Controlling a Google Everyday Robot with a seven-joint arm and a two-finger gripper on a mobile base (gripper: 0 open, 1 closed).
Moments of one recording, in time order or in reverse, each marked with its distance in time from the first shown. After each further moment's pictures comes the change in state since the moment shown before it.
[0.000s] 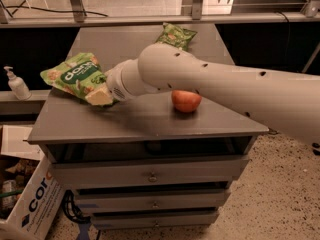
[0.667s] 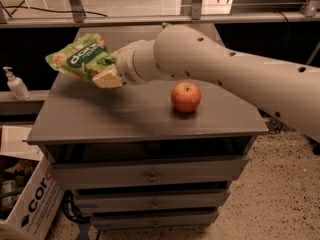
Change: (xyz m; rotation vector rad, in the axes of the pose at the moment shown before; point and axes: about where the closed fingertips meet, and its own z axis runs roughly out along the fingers) arm -0.039 -0.026 -0.049 0.095 -0.079 -0.084
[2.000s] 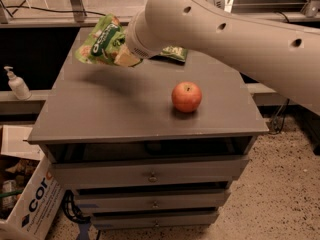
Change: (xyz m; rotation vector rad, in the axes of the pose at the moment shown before) arm -0.002 -0.072 -0.028 0.132 0.254 -0.327
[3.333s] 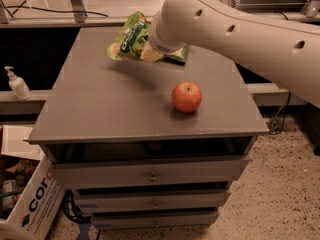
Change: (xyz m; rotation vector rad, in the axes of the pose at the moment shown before) arm 0.065 -0.043 -0.006 0.086 0.152 -0.025
